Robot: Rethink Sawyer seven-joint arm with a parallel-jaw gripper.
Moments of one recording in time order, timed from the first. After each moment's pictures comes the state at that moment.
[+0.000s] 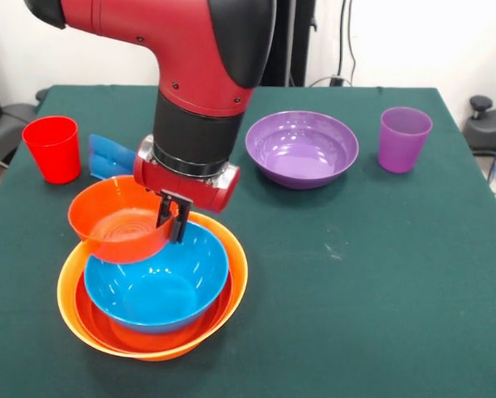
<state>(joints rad) -0.30 -0.38 0.07 1.12 -0.41 0.75 2.05</state>
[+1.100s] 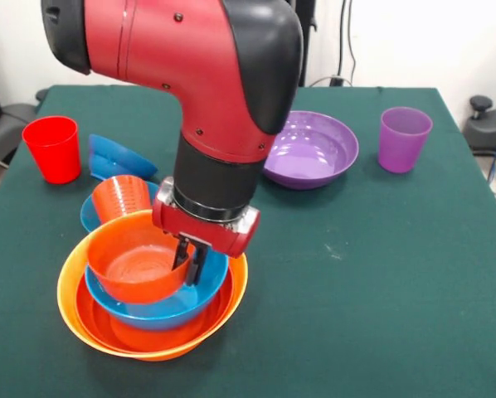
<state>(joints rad) -0.24 -0.26 0.01 0.95 -0.32 0.75 2.05</state>
